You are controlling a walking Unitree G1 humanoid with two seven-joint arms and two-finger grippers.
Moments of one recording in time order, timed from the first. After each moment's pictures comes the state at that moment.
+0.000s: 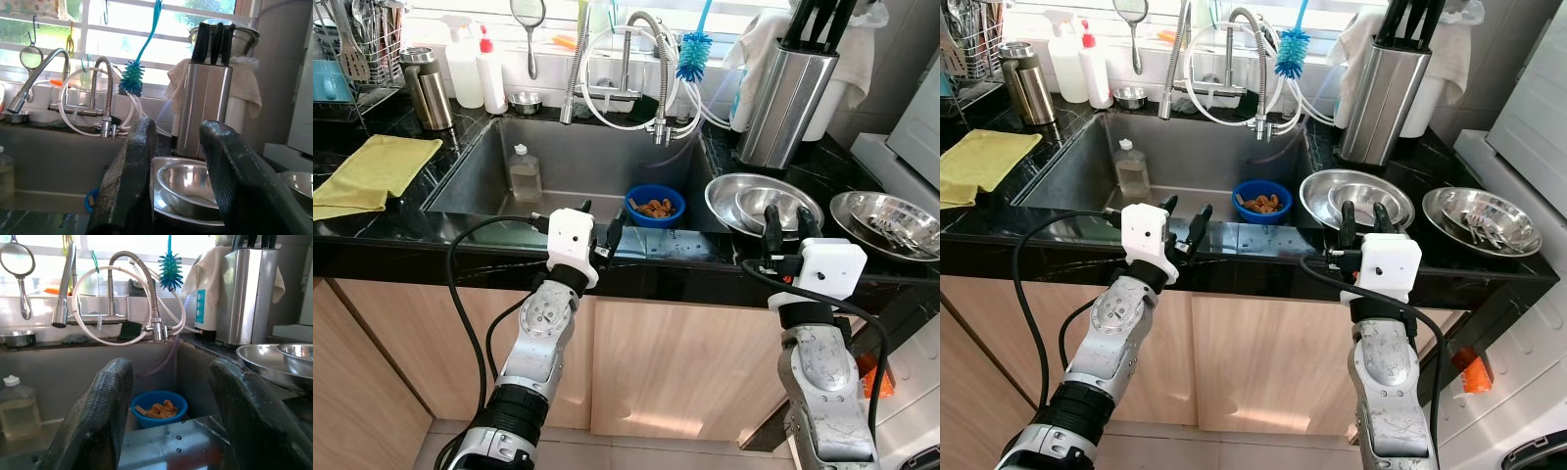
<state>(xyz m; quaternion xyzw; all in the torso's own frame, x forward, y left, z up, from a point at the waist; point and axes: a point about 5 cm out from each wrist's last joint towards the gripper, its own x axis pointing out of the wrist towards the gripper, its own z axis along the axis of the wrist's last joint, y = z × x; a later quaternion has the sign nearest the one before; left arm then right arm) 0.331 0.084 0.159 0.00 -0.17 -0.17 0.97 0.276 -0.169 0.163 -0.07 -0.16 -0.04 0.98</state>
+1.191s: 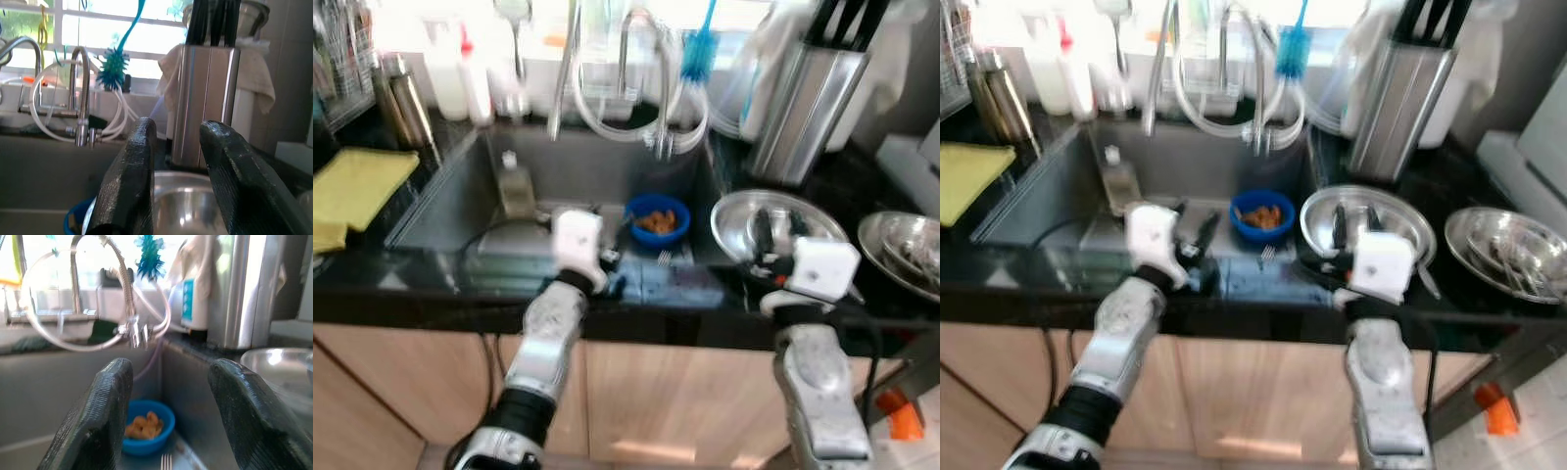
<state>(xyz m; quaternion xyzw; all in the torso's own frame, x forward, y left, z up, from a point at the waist) 0.329 0.070 0.159 0.00 -0.16 -0.20 0.97 0.277 -0.166 0.162 -0.05 -0.16 -0.04 0.99</state>
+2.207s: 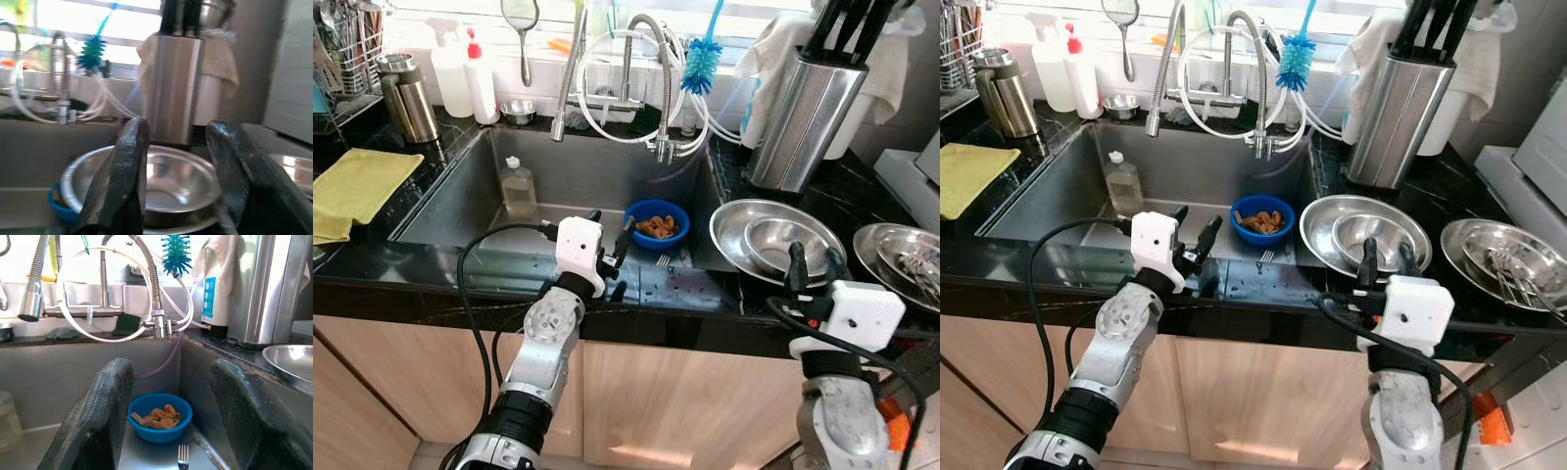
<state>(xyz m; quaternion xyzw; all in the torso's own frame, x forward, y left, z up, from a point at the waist) 0.327 0.079 0.152 0.00 -0.15 -0.19 0.97 0.223 -0.195 0.155 -0.06 -0.12 -0.12 0.98</state>
